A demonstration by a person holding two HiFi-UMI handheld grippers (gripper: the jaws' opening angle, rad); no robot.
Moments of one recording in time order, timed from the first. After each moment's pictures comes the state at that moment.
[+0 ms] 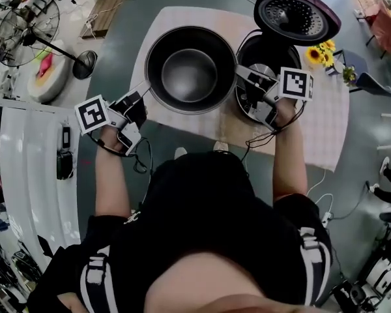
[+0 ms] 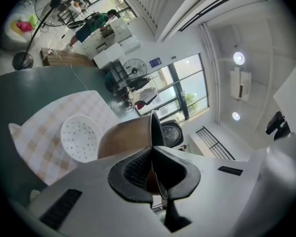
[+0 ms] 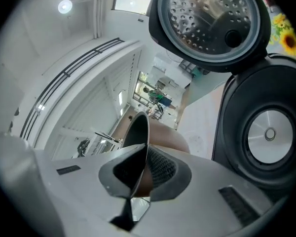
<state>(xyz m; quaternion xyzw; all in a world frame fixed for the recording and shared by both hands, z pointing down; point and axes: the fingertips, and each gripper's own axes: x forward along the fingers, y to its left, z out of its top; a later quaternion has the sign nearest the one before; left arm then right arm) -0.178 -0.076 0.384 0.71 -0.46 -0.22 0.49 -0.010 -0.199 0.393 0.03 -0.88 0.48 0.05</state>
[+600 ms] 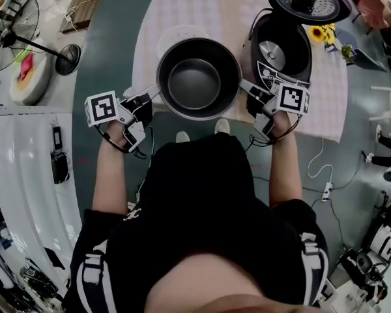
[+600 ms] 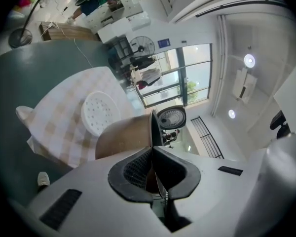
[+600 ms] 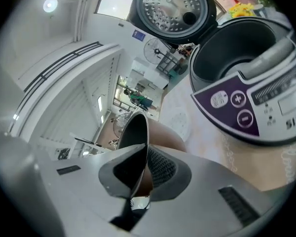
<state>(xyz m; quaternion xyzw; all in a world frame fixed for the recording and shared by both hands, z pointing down) -0.256 0.003 0.484 0.72 -0.37 -0.17 0.57 -0.065 -0.087 0.491 0.14 -0.84 0.52 0.07</state>
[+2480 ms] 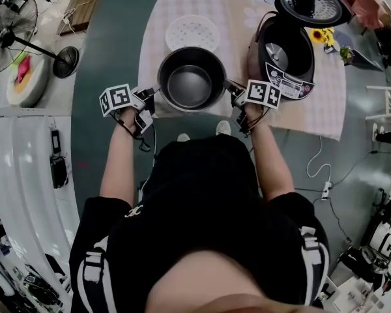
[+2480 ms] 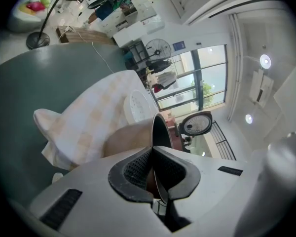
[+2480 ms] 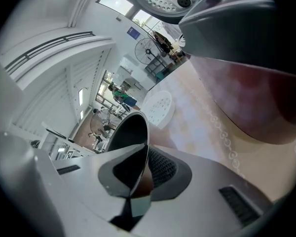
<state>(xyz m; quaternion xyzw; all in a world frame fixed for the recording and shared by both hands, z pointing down) -0.325 -0.003 0.612 0.65 -0.44 -0.13 0.60 -0.111 -0.088 0.614 0.29 -0.80 0.50 0.15</state>
